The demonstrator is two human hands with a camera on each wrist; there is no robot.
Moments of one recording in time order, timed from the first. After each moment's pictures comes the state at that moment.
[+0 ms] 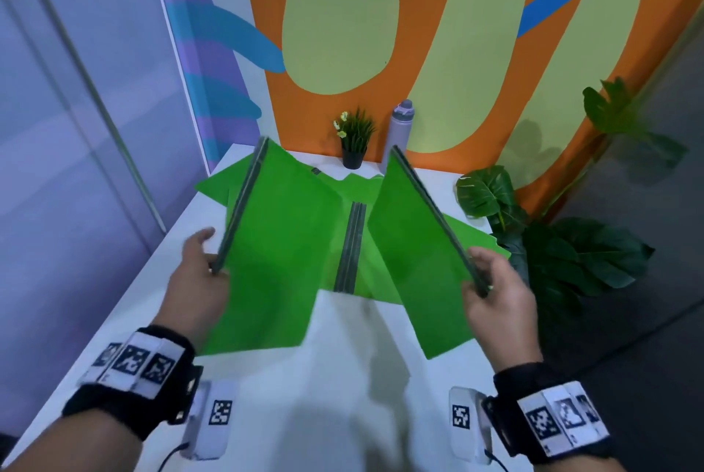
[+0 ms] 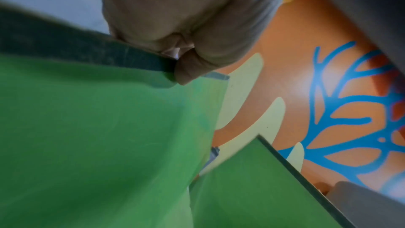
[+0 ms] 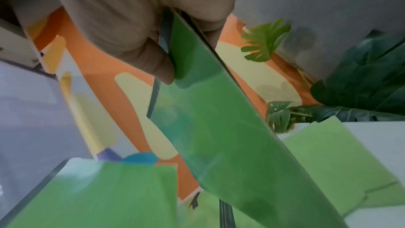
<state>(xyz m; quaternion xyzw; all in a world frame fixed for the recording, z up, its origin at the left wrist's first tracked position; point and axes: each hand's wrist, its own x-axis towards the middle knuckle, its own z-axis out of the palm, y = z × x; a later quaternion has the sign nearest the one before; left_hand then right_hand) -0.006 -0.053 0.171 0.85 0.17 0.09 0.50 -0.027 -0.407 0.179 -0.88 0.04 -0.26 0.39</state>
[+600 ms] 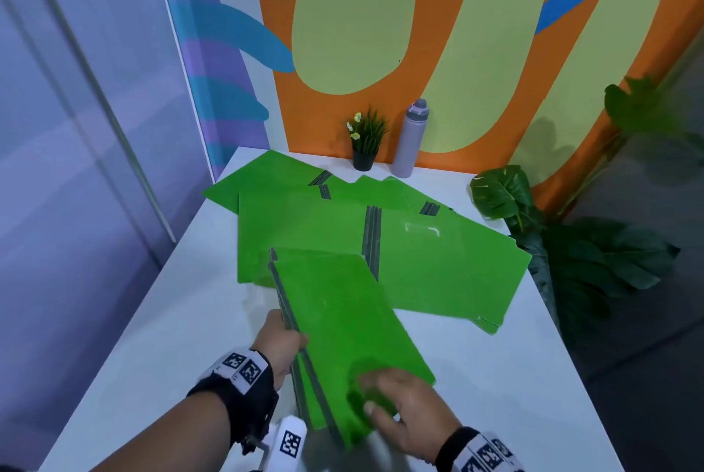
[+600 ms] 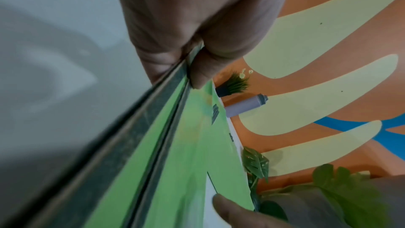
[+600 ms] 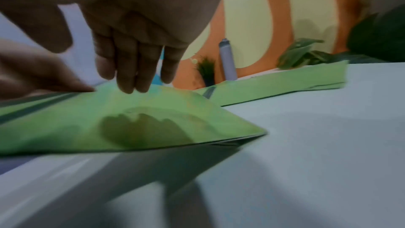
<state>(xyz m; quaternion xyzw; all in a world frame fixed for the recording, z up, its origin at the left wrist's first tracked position) 0.025 -0.069 0.056 0.72 0.25 -0.20 0.62 -0.054 -0.303 0.046 -0.93 -0.23 0.10 0.28</state>
